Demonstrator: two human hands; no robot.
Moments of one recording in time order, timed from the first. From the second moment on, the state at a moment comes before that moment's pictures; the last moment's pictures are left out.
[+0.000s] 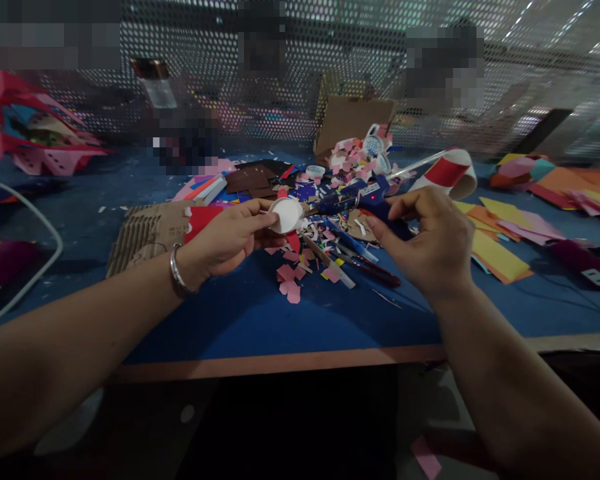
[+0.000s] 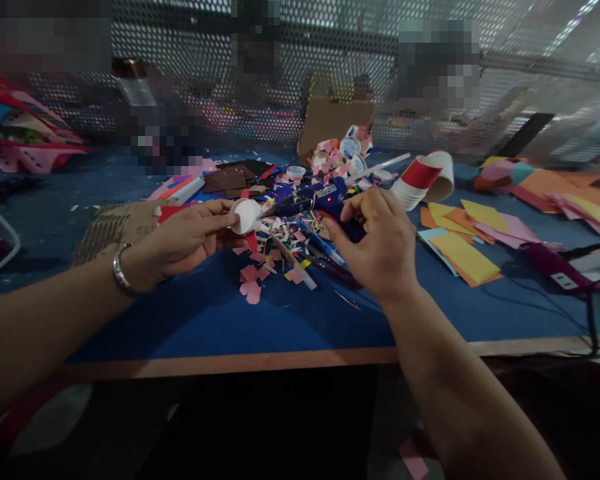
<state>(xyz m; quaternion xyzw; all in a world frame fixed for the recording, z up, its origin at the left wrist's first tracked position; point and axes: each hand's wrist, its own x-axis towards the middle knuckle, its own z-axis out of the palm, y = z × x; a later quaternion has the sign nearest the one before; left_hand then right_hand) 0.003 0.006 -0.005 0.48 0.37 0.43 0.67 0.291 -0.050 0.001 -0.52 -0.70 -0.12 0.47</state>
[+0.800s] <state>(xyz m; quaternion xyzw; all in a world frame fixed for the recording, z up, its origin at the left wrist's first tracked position) 0.003 0.006 -0.004 0.47 0.38 0.44 0.66 0.294 -0.052 0.002 -0.51 -0.72 -0.17 0.44</state>
